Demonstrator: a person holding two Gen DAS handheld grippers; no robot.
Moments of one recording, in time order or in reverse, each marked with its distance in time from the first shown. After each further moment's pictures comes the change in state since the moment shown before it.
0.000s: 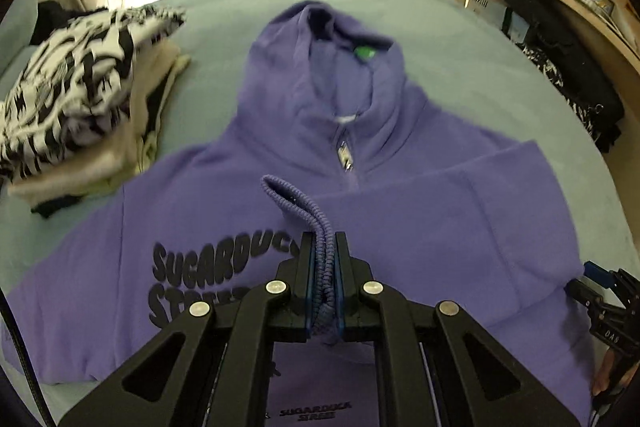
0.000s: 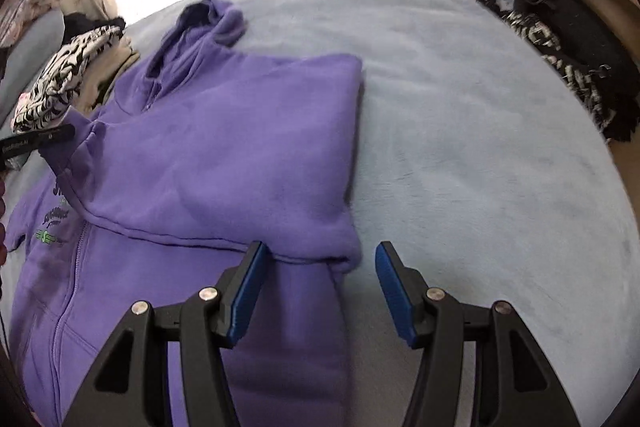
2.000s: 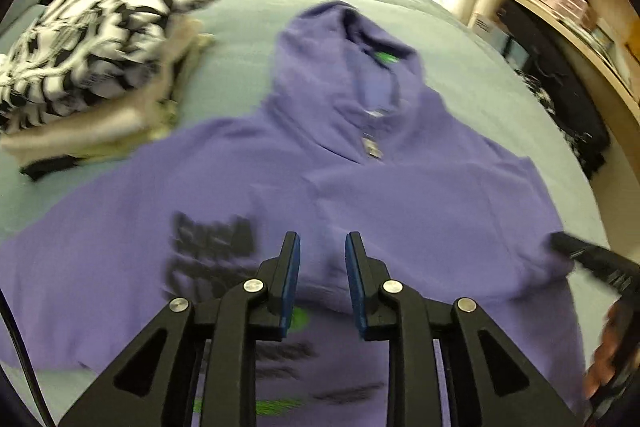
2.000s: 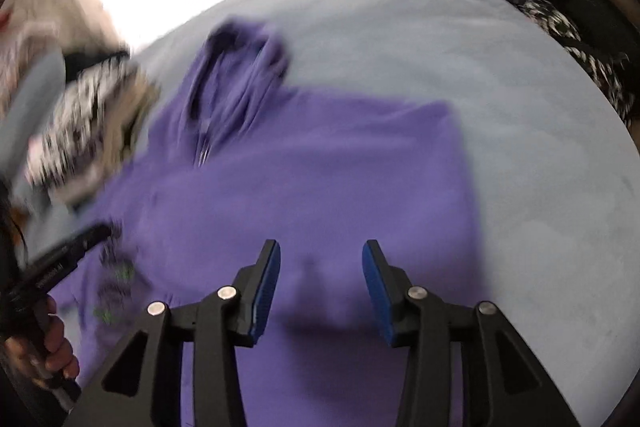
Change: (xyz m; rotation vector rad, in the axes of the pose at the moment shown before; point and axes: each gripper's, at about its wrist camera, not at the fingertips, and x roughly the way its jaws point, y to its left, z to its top) left arm -0.013 0.038 -0.034 -0.109 -0.042 -0.092; right arm 0.007 0.086 0.060 0.101 0.015 0.047
